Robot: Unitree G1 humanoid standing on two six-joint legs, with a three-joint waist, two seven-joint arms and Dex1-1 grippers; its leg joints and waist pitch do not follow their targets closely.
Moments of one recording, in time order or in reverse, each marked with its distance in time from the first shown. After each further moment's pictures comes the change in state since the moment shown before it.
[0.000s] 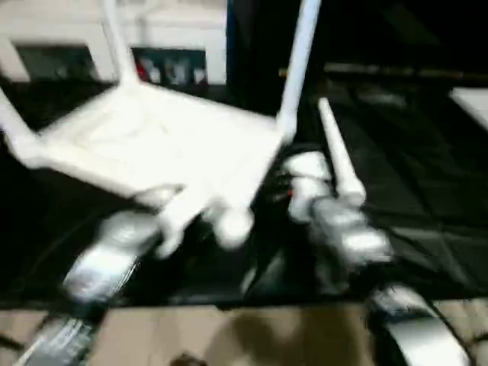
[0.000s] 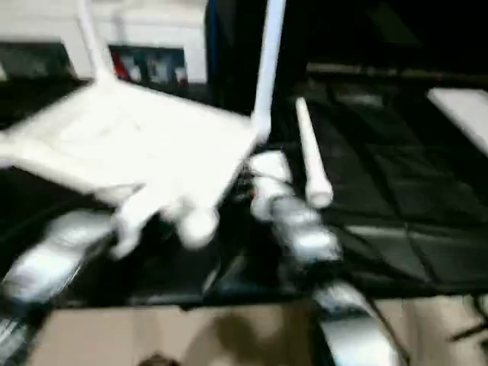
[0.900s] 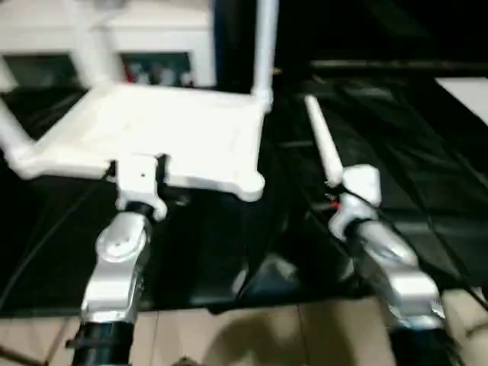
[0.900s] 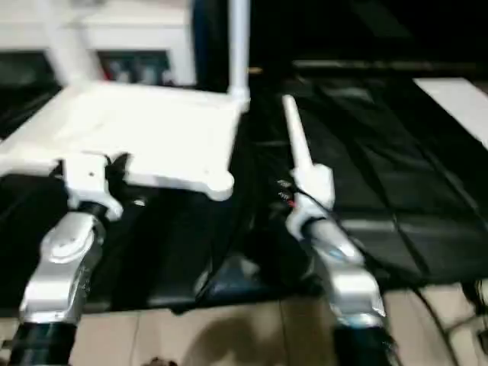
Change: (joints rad) left arm 0.268 -0.266 0.359 -0.446 -0.002 -0.169 0.712; right arm 0.280 0.050 -0.026 -0.563 0.019 0.154 -0.147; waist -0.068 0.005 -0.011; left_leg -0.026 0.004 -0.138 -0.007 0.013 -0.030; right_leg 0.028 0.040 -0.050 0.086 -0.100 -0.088
